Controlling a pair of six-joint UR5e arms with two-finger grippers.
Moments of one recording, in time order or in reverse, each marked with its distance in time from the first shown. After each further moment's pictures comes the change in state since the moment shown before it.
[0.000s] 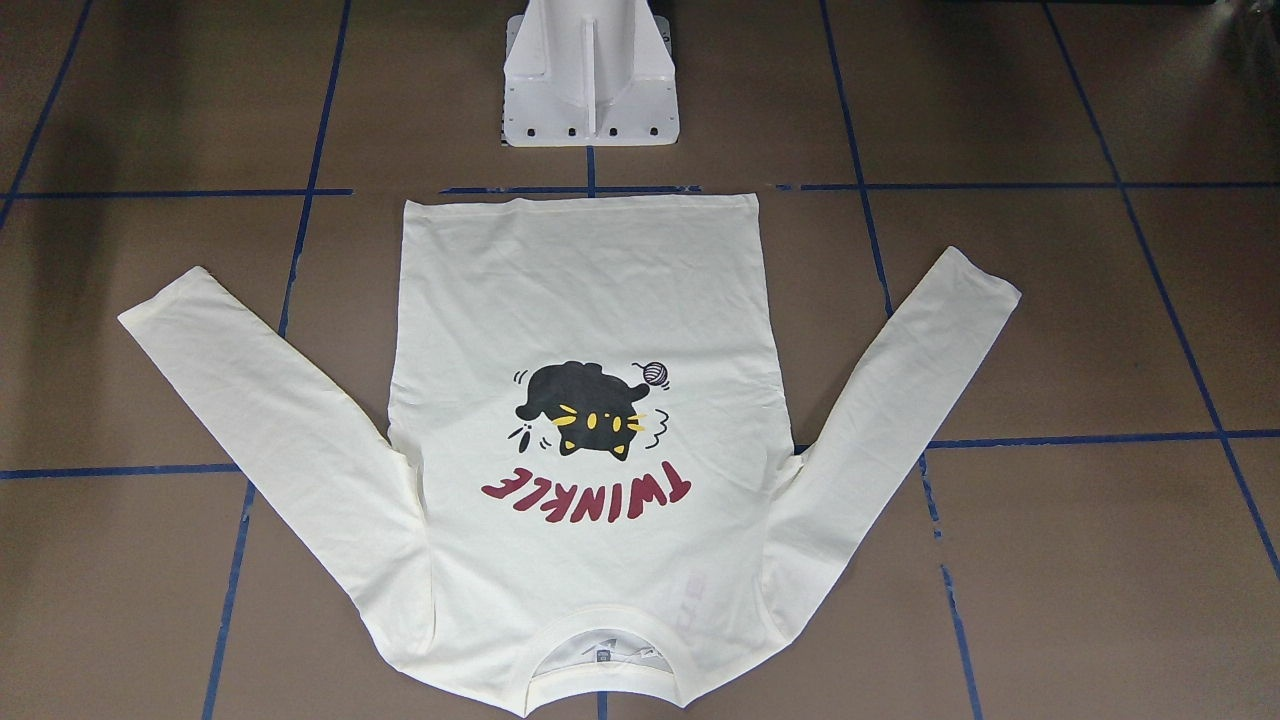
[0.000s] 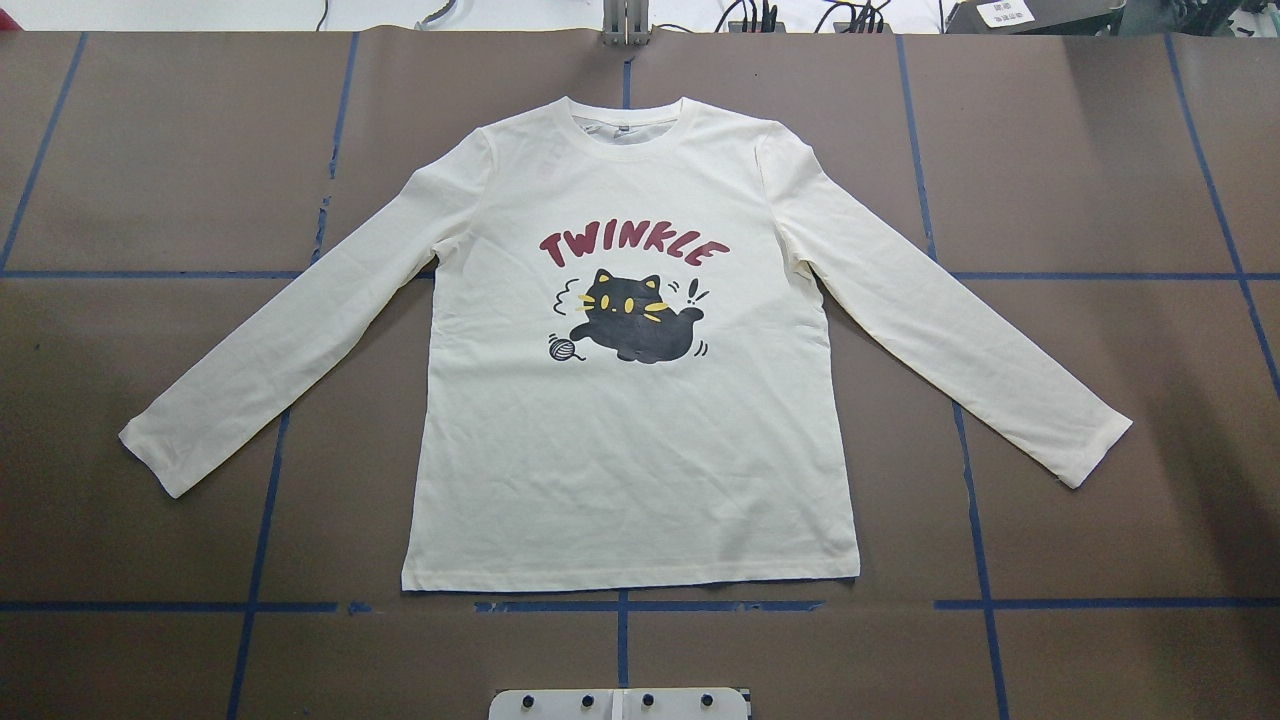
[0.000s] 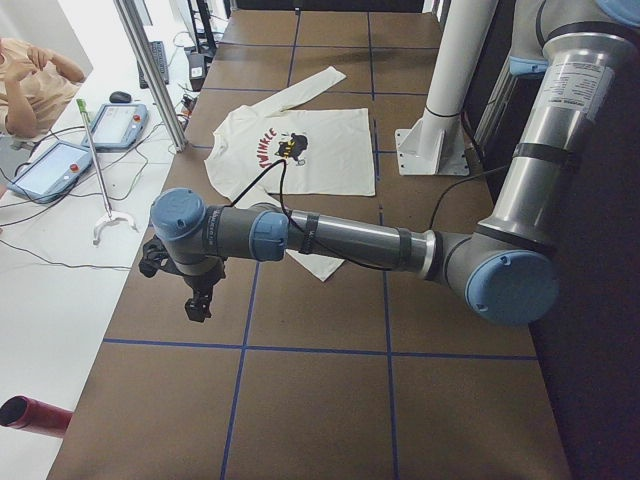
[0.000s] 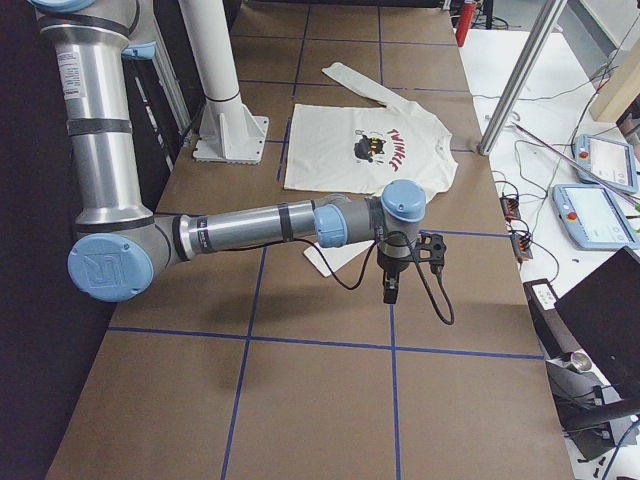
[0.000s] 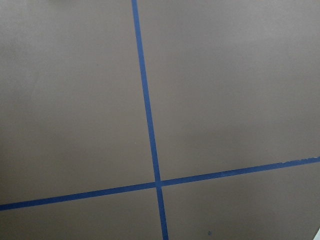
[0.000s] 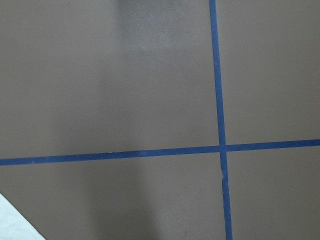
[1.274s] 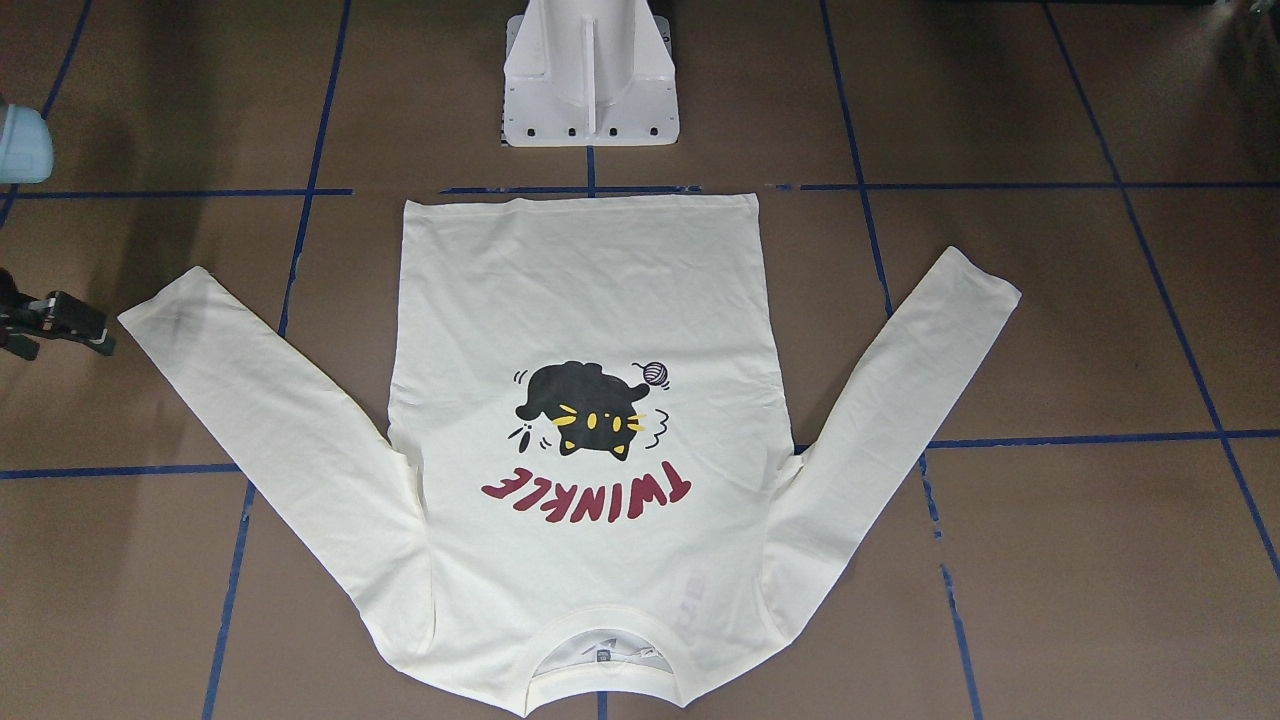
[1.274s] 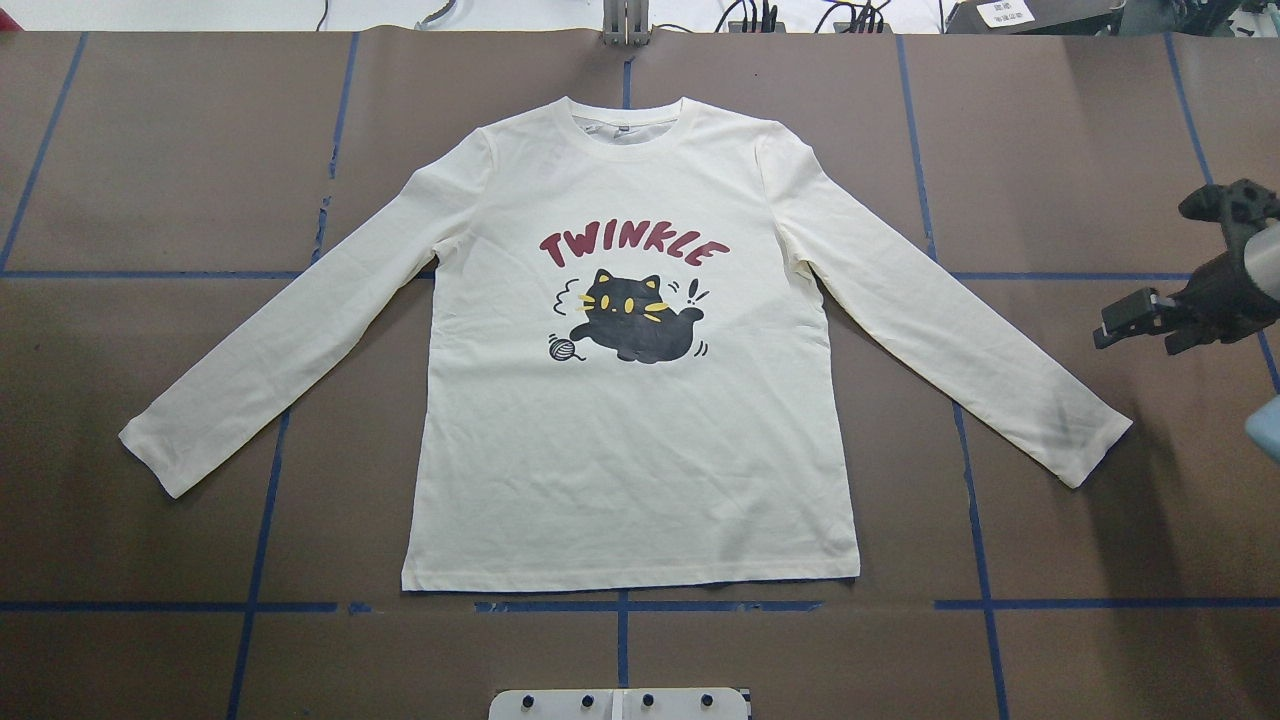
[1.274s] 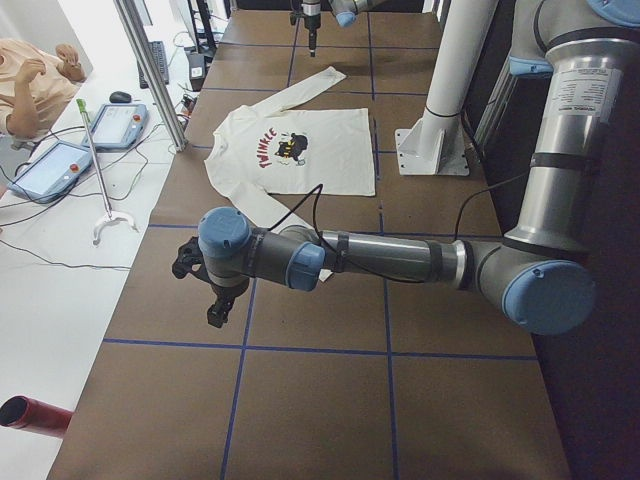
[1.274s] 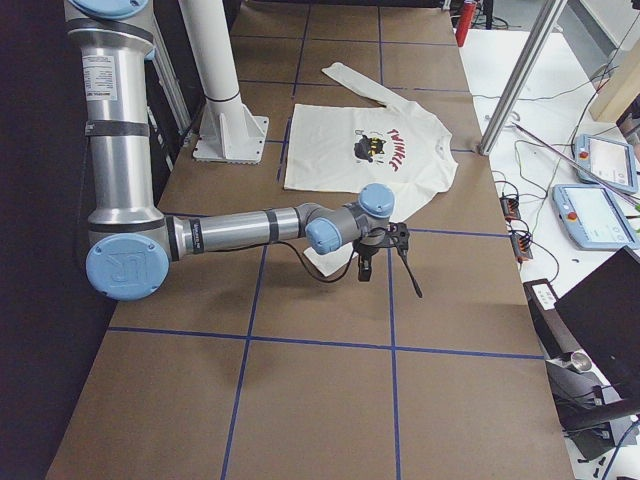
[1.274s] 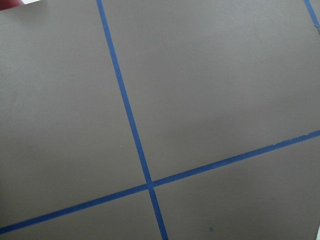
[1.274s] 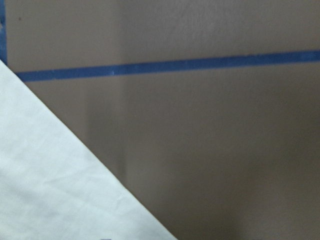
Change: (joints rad) left arm 0.036 0.173 -0.027 -0.361 -0.027 0.004; right arm -0.411 -0.141 -0.017 0.530 -0.016 0.541
